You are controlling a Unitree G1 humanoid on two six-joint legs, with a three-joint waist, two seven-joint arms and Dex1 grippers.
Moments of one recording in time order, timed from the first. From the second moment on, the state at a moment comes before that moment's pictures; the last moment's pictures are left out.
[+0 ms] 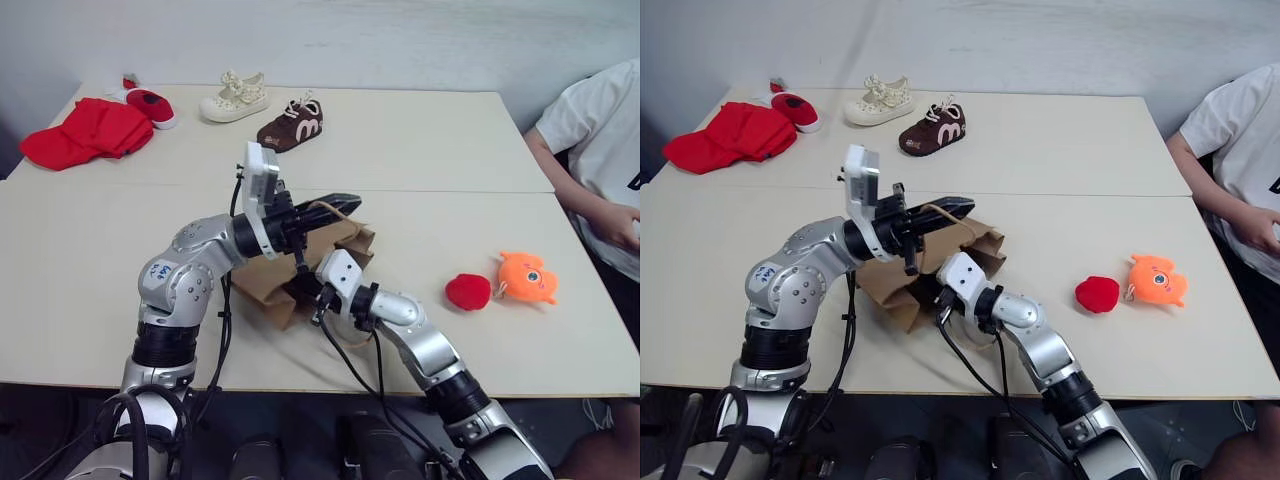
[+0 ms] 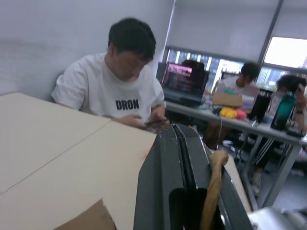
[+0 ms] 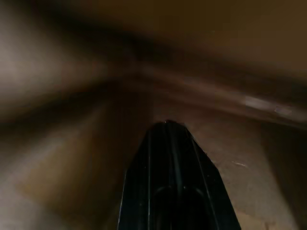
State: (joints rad) left arm -0.67 0.29 0.09 -0.15 -0.77 0.69 -0.77; right arm -0.46 -0.14 0.38 0.19 0.07 0.05 0.64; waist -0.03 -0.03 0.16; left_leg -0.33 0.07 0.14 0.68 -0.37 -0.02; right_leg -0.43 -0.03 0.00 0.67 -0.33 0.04
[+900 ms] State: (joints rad) left arm -0.70 0.18 0.22 -0.01 -0.87 0.62 -0.55; right arm -0.33 -0.27 0.24 -0.01 0.29 -0.01 0.90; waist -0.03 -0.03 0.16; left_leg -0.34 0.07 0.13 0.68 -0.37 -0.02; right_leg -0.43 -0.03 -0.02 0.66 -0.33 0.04
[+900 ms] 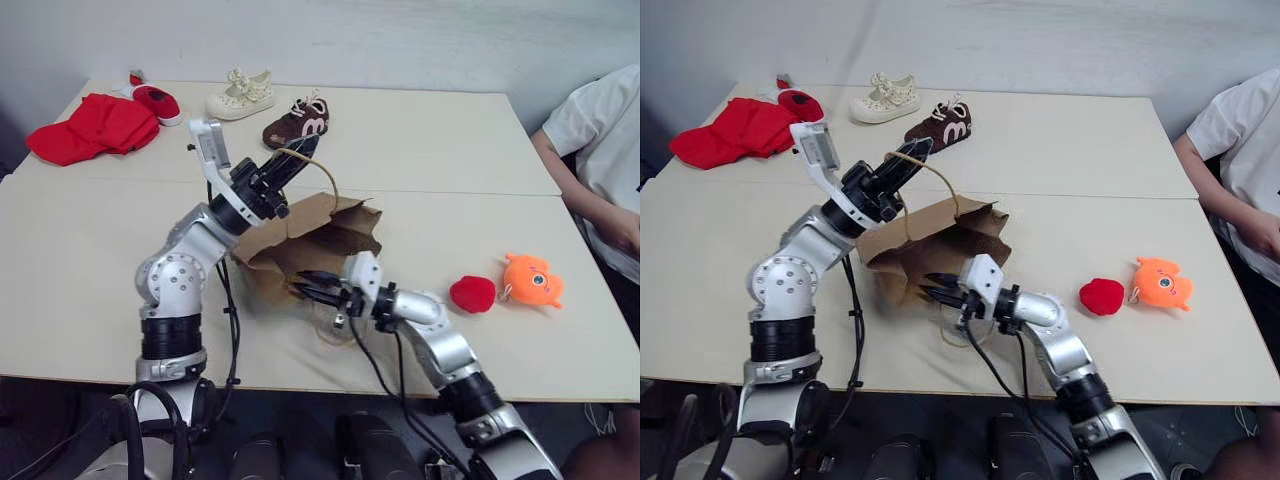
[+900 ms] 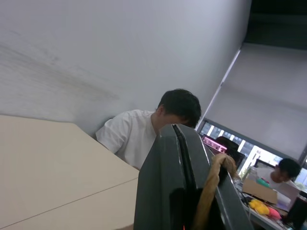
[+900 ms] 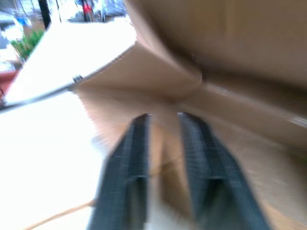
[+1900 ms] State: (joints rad) left arm -0.69 0.21 0.15 0.05 -0.78 0.57 -0.67; right arm 0.21 -0.75 -0.52 0.01 0.24 -0.02 0.71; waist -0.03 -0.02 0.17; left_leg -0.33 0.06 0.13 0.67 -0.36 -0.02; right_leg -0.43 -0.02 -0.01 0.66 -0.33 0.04
